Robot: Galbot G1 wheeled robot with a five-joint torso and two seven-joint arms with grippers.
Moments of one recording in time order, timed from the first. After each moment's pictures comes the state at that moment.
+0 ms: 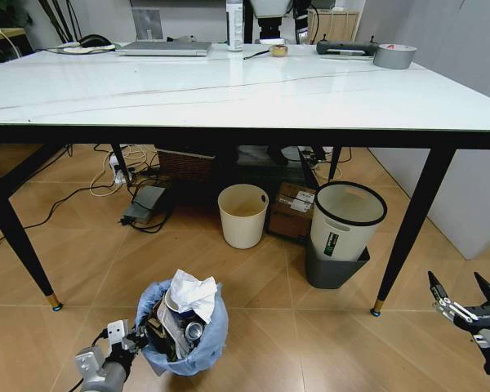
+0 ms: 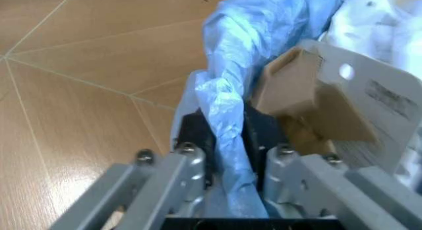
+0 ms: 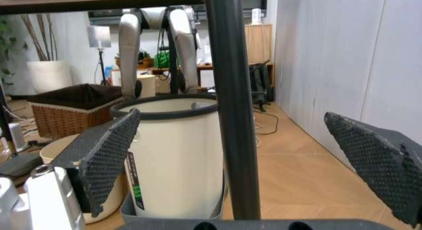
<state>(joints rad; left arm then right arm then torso) 1.73 -1.09 -0.53 -1.93 -0.79 0.15 -0.21 -1.82 1.27 1.10 1.93 0.70 0.32 -0.47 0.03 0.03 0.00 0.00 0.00</state>
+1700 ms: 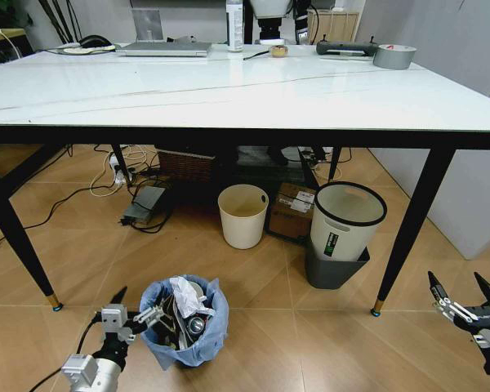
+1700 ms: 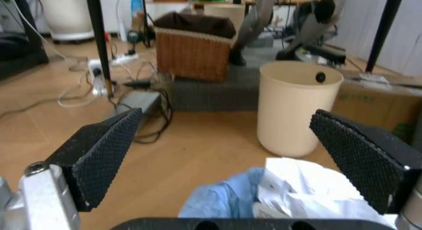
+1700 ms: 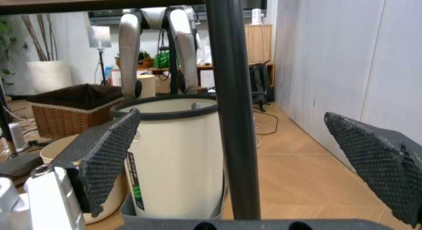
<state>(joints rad) 1.80 -1.14 -0.61 -2.02 -0.38 -0.25 -0.04 -1.82 1.27 1.10 1.93 0.70 0.32 -0.47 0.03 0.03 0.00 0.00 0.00</state>
